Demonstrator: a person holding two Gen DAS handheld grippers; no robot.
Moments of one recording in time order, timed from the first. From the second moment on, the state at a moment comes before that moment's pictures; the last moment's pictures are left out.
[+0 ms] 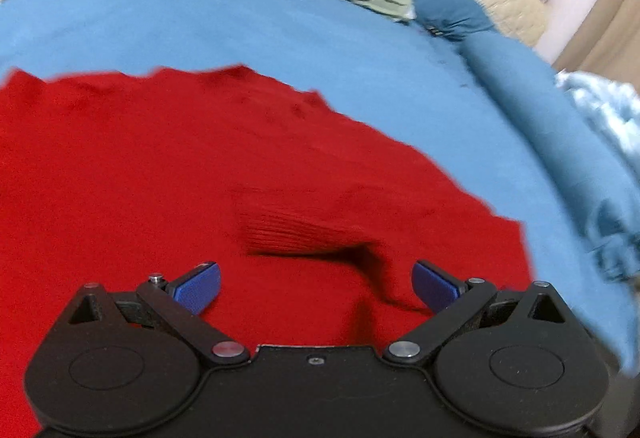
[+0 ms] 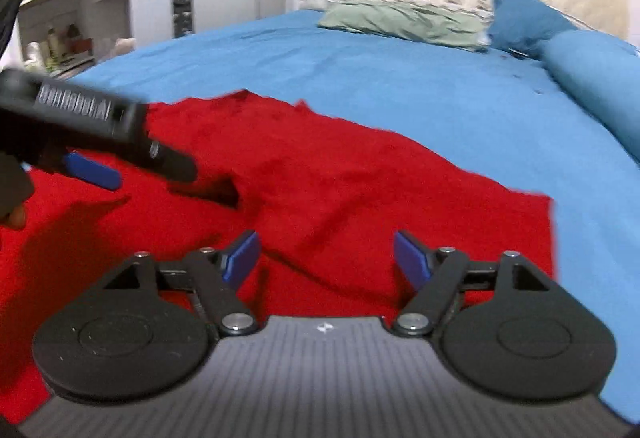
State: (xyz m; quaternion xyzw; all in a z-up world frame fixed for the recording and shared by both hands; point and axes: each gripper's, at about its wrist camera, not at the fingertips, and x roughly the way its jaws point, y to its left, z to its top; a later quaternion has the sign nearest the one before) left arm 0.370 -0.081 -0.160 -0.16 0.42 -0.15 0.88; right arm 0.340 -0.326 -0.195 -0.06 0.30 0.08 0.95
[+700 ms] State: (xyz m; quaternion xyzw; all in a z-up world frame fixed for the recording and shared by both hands) left arm 0.389 -0.071 -0.181 -0.26 0.41 -0.02 0.88; right arm 0.315 -0.367 -0.203 0.03 0.31 0.01 0.95
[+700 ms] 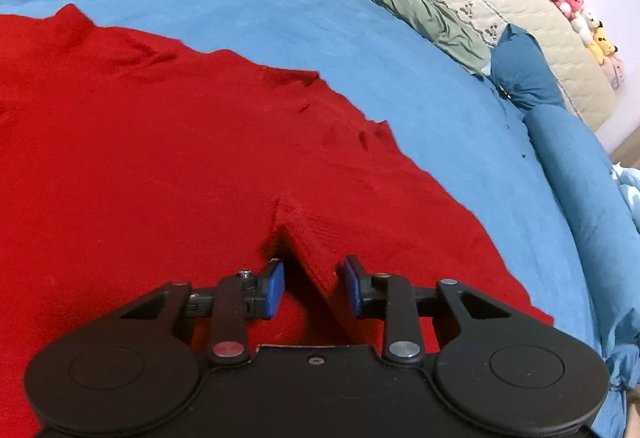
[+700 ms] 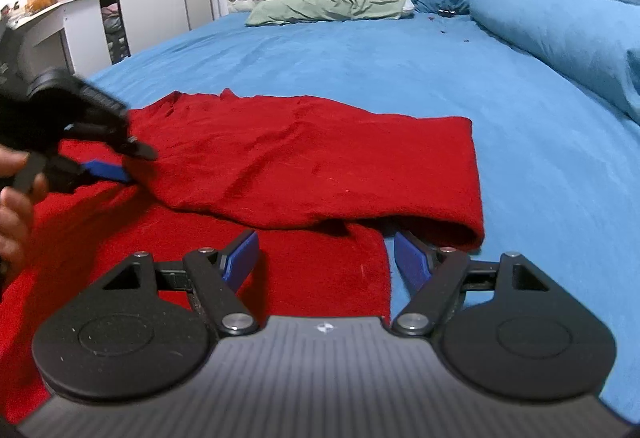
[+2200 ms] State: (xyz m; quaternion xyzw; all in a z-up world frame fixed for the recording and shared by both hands) left arm 0.346 0.077 -0.165 -0.13 0.35 0.05 0.93; right arm 0.386 -0.371 -0.198 -0.08 0.38 -0.05 0.92
